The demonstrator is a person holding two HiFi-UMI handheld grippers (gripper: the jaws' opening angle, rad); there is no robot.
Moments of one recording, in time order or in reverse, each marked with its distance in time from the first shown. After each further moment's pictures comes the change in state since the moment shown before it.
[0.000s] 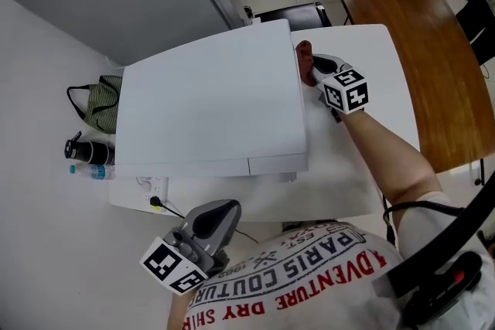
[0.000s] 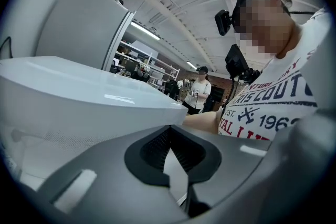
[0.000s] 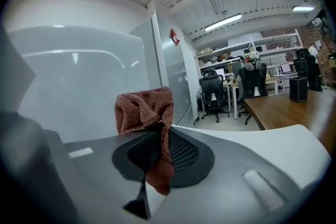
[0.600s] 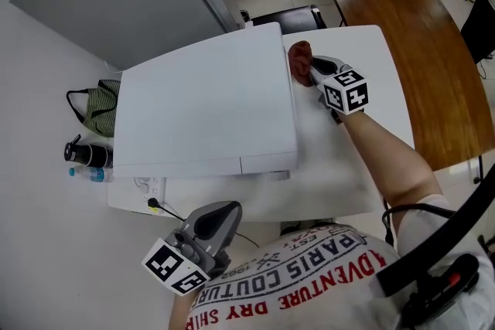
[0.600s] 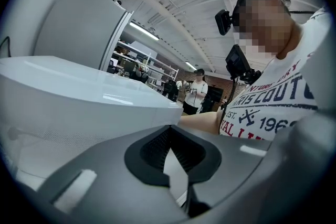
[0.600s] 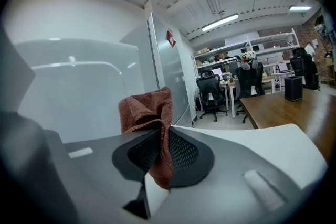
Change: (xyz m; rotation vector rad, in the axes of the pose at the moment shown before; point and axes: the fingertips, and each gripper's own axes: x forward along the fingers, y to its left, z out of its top) left arm 0.008 -0.015 -0.002 0.001 -0.005 -0.010; right arm -0.019 -0.011 0.003 0.017 0.006 -0.014
